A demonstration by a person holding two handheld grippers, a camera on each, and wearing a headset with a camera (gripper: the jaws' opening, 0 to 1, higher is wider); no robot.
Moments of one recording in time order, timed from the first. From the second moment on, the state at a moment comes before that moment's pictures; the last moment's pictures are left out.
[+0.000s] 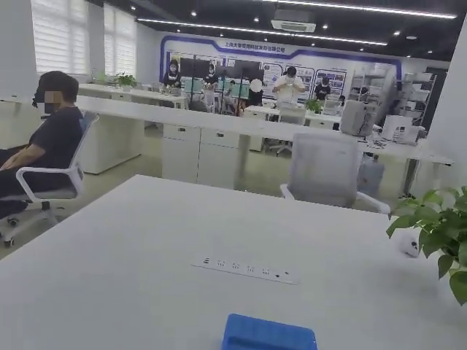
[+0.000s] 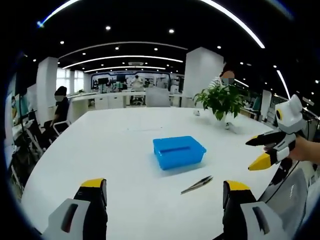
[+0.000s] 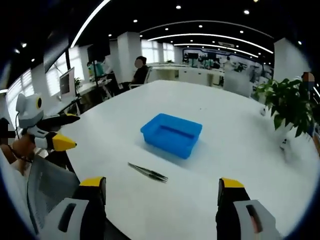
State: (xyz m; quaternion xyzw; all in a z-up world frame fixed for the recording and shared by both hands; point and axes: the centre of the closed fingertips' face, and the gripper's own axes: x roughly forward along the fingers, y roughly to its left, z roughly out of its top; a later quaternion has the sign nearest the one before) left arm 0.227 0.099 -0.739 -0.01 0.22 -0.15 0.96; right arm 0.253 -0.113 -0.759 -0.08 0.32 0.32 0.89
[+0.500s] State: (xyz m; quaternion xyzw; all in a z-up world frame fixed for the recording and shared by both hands) left arm 0.230 0.097 -0.739 0.00 0.23 -0.15 0.96; right arm 0.254 -0.133 -0.759 -0.08 0.31 0.30 0.90
